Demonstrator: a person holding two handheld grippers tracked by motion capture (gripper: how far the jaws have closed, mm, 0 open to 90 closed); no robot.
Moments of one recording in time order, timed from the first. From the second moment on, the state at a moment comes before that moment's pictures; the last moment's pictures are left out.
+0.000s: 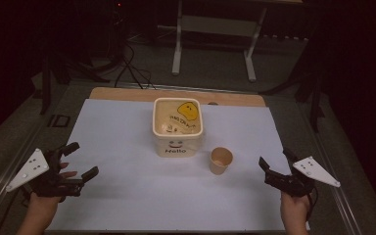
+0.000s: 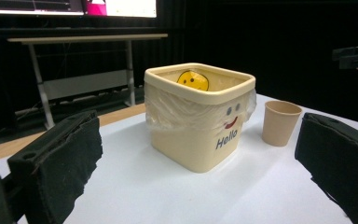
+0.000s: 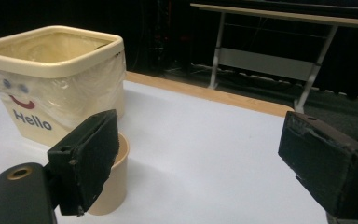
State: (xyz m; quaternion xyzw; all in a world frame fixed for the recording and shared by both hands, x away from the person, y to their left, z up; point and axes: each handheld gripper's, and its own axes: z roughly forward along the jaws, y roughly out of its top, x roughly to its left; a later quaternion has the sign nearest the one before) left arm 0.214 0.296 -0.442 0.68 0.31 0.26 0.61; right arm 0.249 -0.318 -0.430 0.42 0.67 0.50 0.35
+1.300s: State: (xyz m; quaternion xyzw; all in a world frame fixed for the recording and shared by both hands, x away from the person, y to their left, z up) left arm 0.216 0.293 -0.442 0.69 0.31 0.26 0.61; right arm 0.275 -0.285 -0.377 0.36 0.74 0.53 0.23
